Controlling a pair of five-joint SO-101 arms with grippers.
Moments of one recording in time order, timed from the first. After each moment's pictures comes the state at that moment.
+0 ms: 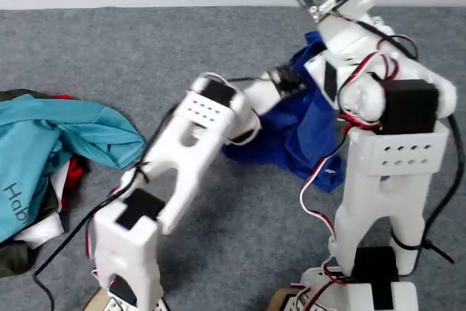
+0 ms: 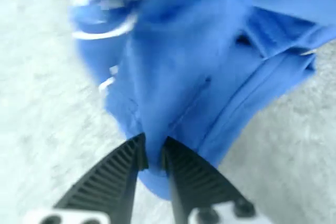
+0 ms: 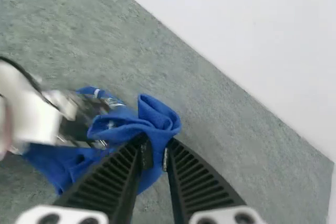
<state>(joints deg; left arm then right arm) 23.0 21.4 -11.1 73.2 -28.1 -5.3 -9.1 -37.9 92.1 33.7</state>
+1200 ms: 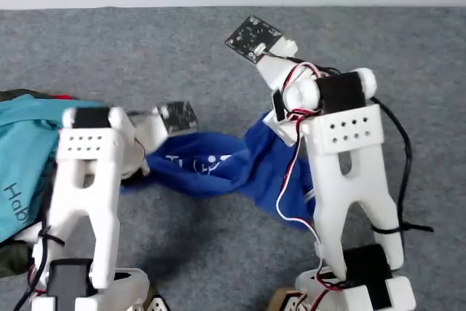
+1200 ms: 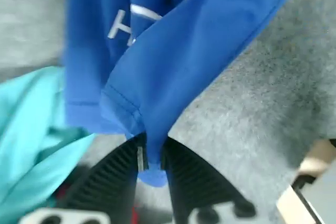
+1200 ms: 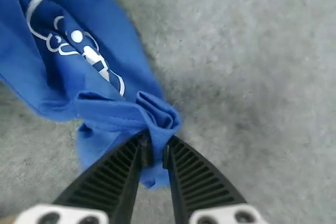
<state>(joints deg) -4.7 -12.5 29.0 86.8 -56.8 -16.4 -9.0 -12.4 95.3 33.7</state>
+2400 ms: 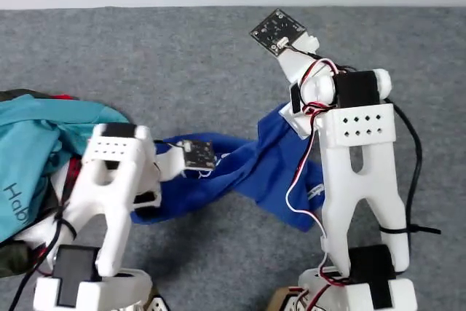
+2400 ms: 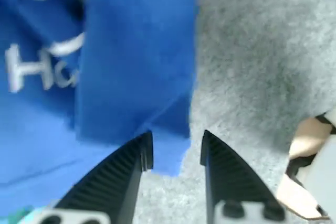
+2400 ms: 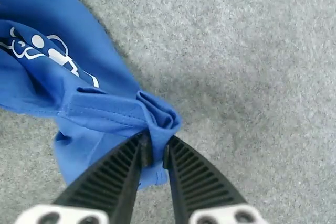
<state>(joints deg) 1.8 -7.0 36.9 84.5 -66.2 -10.5 -8.9 -11.0 91.9 33.7</state>
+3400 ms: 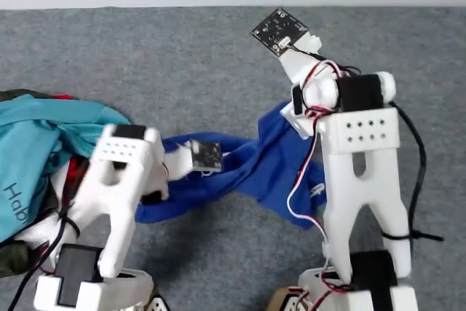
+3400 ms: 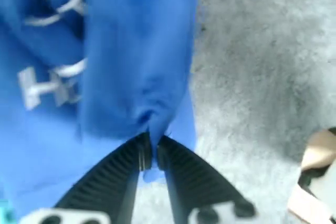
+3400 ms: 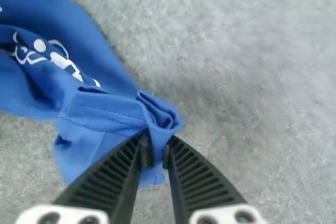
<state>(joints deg) 1.6 -7.0 31.7 85.1 -64.7 -10.5 -12.5 -11.0 91.9 33.7</state>
